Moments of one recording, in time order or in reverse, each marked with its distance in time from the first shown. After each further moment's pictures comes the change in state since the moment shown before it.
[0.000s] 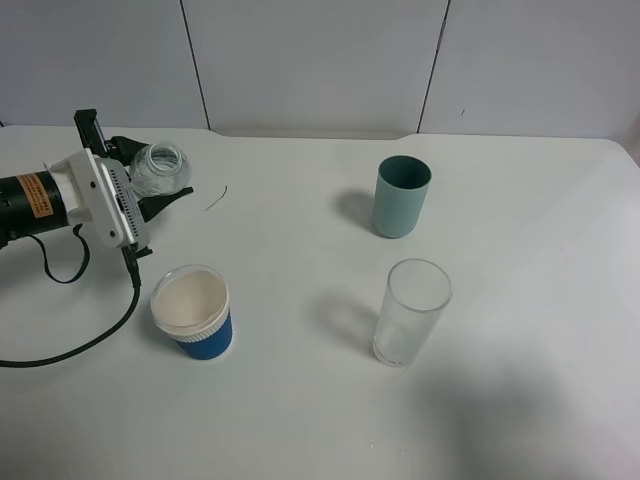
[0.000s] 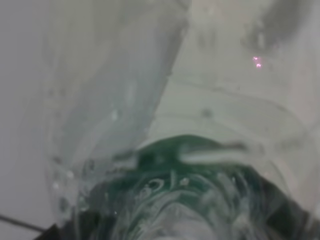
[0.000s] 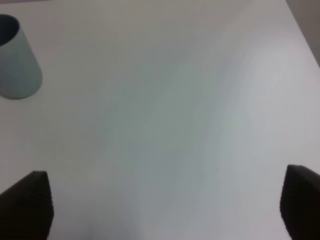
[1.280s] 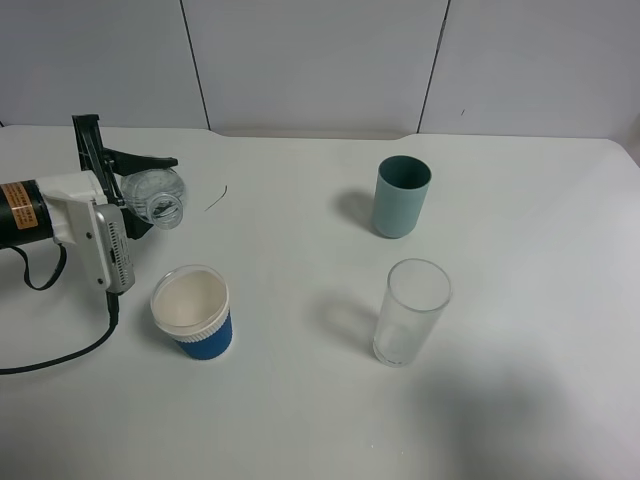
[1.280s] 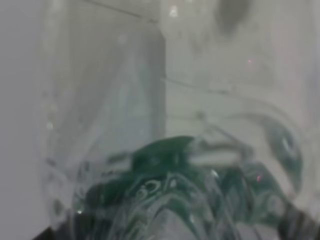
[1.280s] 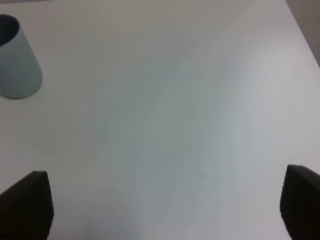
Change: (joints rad) left arm 0.028 -0.047 0.056 0.040 -0.003 0.370; right arm 0.000 0.000 0.000 0.000 0.000 0.000
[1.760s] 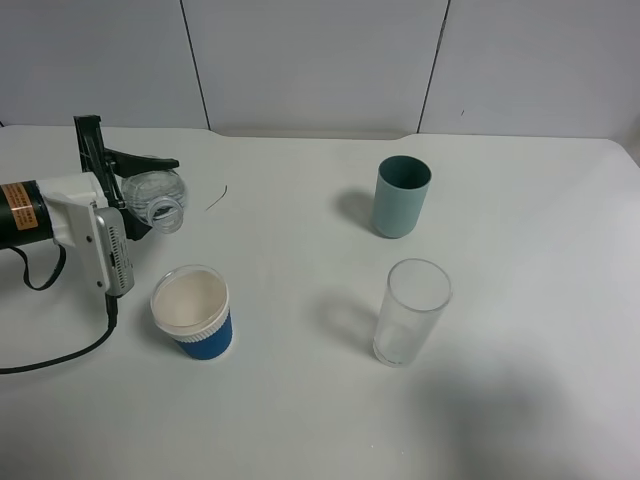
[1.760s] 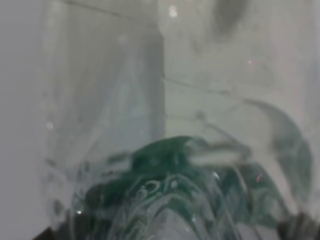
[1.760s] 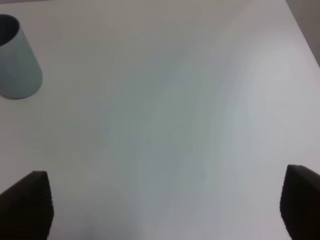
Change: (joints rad) left arm 0.000 0.000 0.001 0.017 0.000 0.017; right arm 0.000 0.000 0.000 0.000 0.000 0.000
